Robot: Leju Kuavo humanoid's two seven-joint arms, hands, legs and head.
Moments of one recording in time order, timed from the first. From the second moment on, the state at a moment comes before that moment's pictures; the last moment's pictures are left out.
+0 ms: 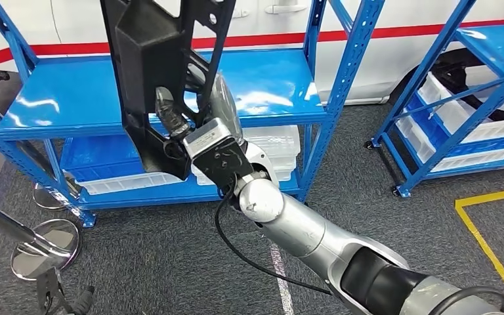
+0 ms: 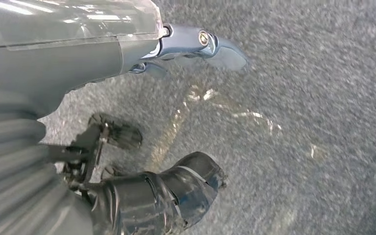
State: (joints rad) left arm -0.56 0.01 -0.89 -0.21 0.99 0.48 0.11; right arm -0.65 0.03 0.68 -1.73 0.02 -0.43 -0.33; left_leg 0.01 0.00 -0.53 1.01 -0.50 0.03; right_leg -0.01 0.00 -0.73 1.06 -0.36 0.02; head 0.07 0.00
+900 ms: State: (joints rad) left arm -0.55 0.06 -0.89 -0.21 1.07 0.51 0.07; right arm -0.64 0.03 0.67 -1.68 -0.17 -0.33 -0.41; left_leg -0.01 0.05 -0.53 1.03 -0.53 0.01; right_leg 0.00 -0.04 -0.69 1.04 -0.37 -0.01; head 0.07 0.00
